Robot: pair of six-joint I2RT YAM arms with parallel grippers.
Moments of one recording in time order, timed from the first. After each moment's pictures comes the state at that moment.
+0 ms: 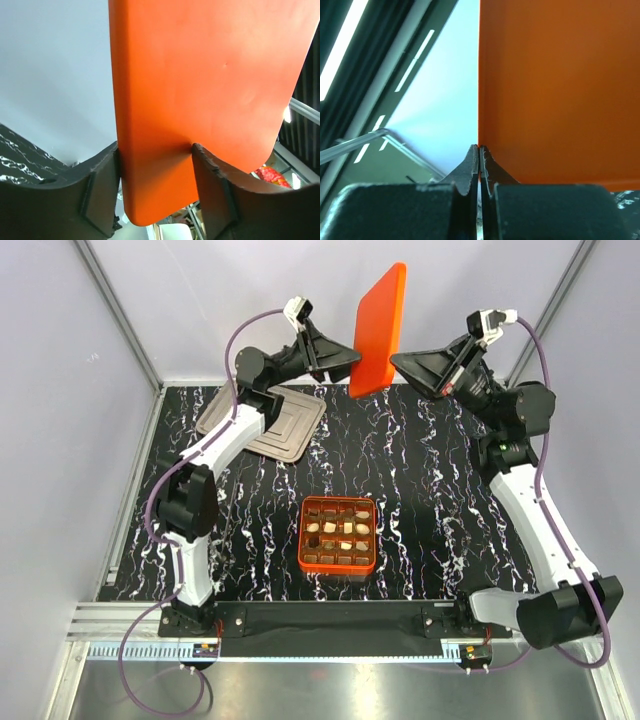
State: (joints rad) left arm -0.43 1.98 1.76 0.92 0.94 -1.67; right arm 0.22 1.25 1.30 0.70 -0.75 1.64
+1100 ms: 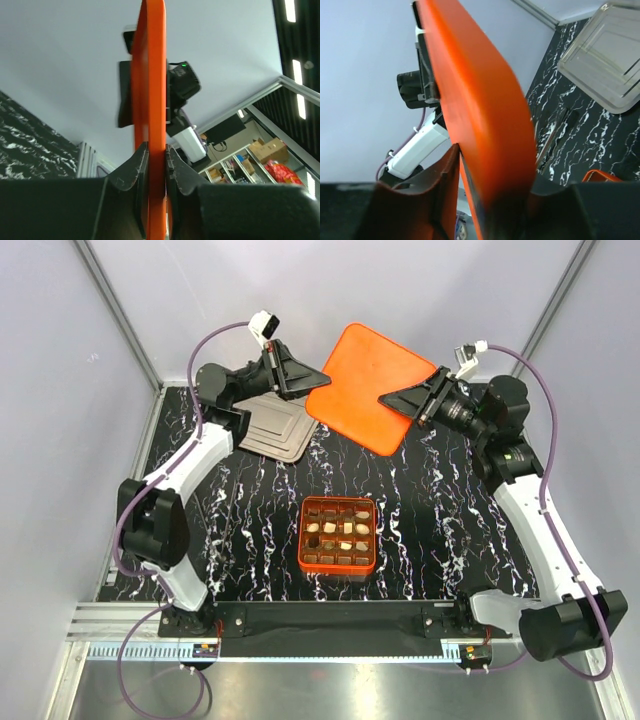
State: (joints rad) left arm -0.33 1.71 1.44 0.96 1.04 -1.67; right arm 0.21 1.19 1.25 -0.03 -0.69 1.02
